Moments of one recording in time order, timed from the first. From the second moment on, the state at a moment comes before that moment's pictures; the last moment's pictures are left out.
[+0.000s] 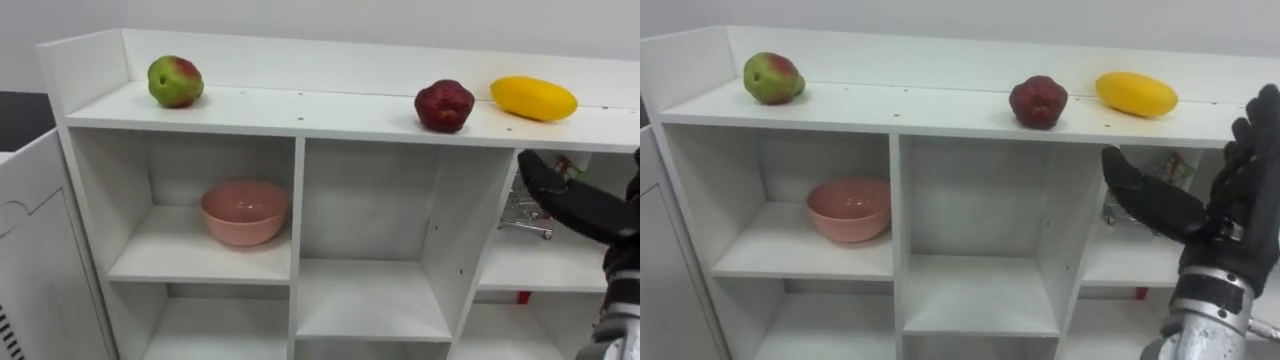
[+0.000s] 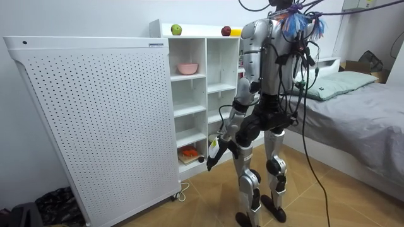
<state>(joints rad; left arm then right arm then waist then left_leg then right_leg) 0.21 0.18 0.03 1.09 0.51 0.03 0.14 -0.32 -0.31 -0.10 -0.05 0.19 -0.19 -0.55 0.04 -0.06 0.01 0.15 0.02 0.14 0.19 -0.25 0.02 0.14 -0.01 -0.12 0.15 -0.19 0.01</state>
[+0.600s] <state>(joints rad) 0.19 0.21 0.04 1.03 0.54 0.07 0.10 -0.48 -0.40 -0.10 0.04 0.25 -0.13 -0.46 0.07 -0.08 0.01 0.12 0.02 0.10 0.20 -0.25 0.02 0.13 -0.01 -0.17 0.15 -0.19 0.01</state>
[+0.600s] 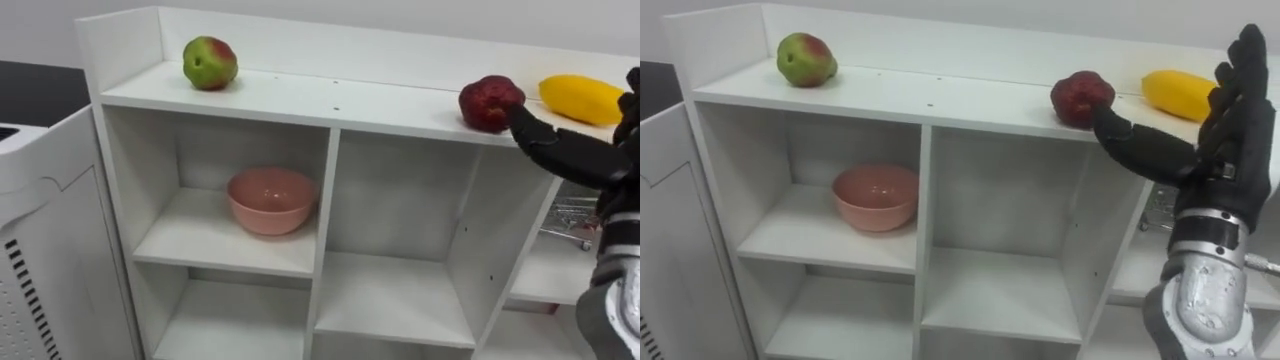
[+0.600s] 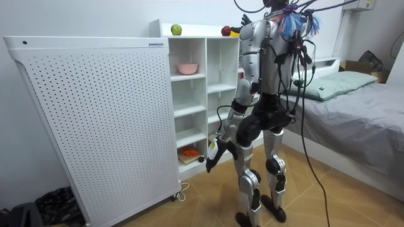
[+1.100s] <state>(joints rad) 0.18 0.23 0.04 1.02 0.55 0.08 0.10 -0.58 -0.47 -0.09 0.26 0.27 -0.09 -0.38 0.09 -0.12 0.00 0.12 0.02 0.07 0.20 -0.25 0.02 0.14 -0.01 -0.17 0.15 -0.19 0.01</state>
